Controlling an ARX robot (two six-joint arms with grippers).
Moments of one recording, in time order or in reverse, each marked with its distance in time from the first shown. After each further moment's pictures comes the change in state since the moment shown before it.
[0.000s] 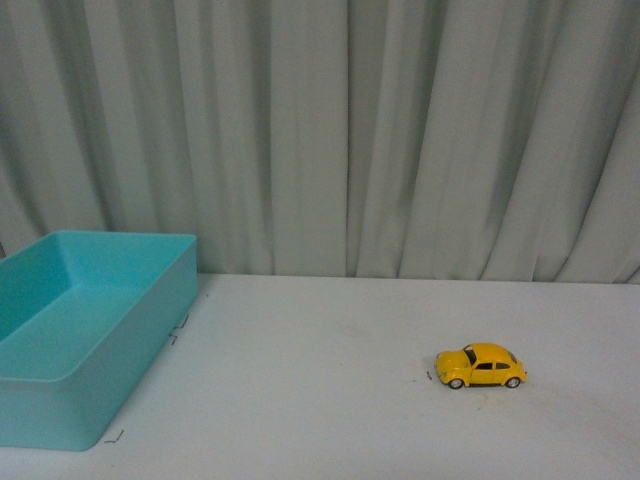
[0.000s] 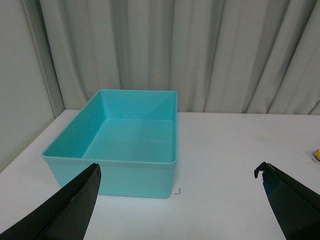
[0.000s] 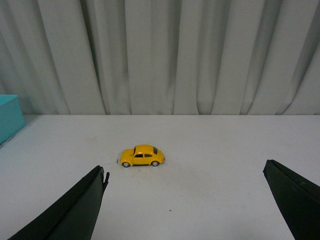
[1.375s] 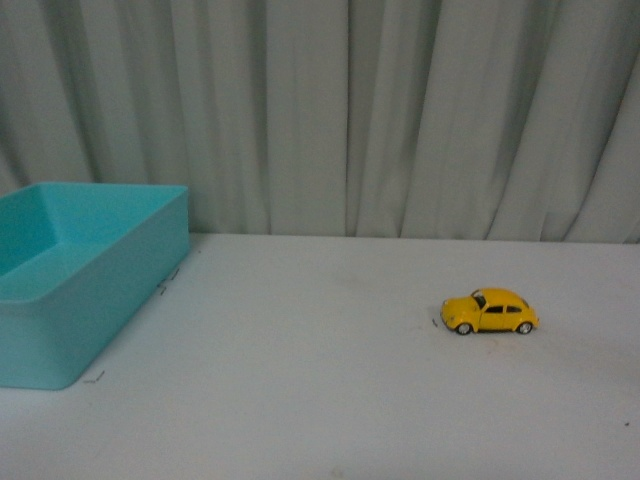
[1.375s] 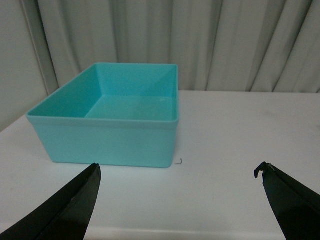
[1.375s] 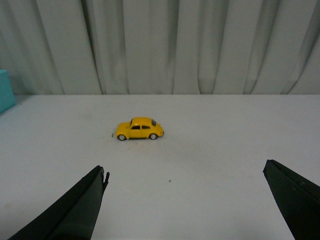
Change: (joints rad) left arm 0.000 0.000 0.000 -0.001 0.002 0.001; right arm 0.000 -0.001 0.000 0.001 0.000 0.000
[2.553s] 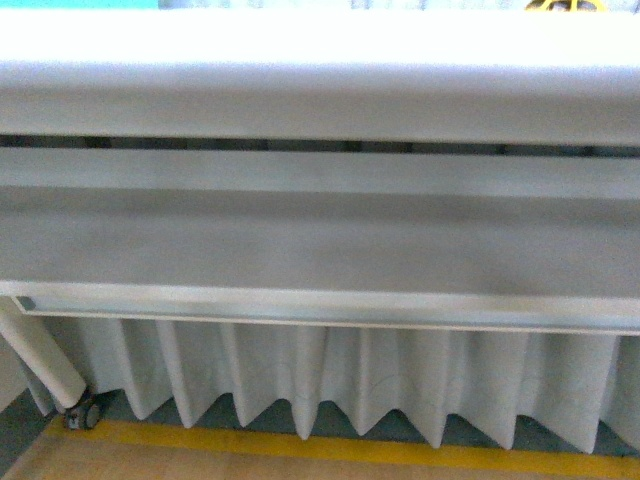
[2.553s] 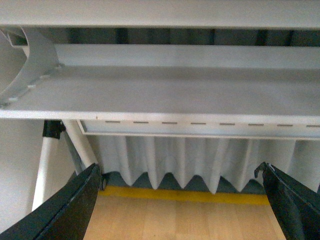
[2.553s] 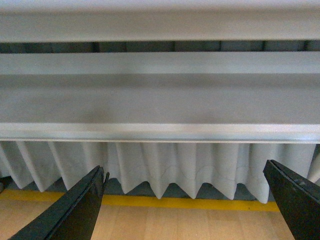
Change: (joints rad) left arm 0.000 0.000 0.000 0.001 -0.001 0.002; right arm 0.000 0.000 0.000 -0.001 0.000 -0.001
